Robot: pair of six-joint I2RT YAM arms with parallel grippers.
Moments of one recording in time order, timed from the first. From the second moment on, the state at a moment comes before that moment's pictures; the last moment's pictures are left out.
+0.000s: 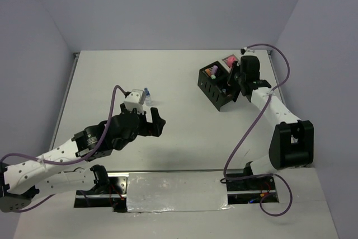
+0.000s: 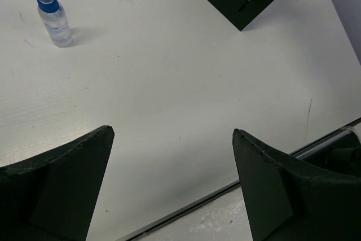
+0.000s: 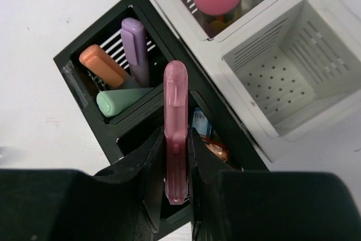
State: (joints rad) left arm -1.07 0.86 0.93 -0.55 -0.52 -0.63; right arm 0.11 1.45 1.07 -0.17 0.03 0.28
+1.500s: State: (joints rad) left arm -0.45 0.71 0.92 -0.89 -0.50 -0.55; right arm 0.83 2.11 1.77 -0.20 0.09 0.19
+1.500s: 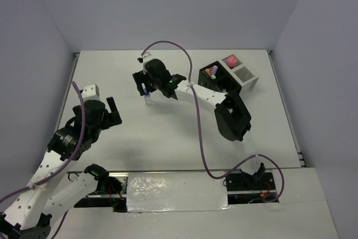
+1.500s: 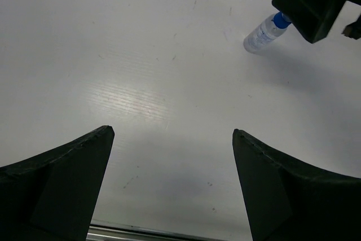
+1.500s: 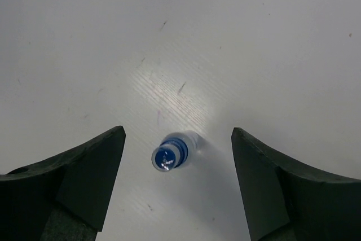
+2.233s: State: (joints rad) left arm -0.45 0.69 0.91 -0.84 -0.44 -0.50; right arm 0.85 2.18 1.80 -0.25 0.12 0.20
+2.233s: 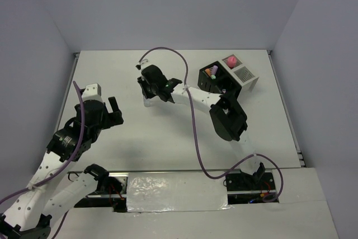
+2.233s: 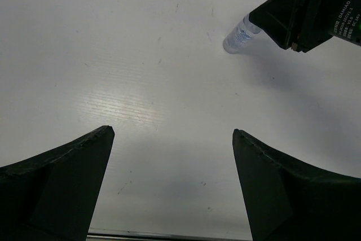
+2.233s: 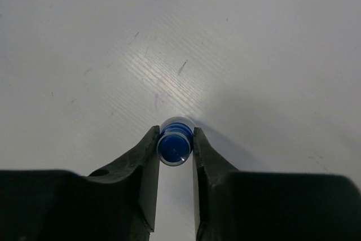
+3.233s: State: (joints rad) left arm -0.45 0.65 0.89 -0.81 -0.41 -0.48; right arm 0.12 1.40 1.43 -0.42 0.43 0.26
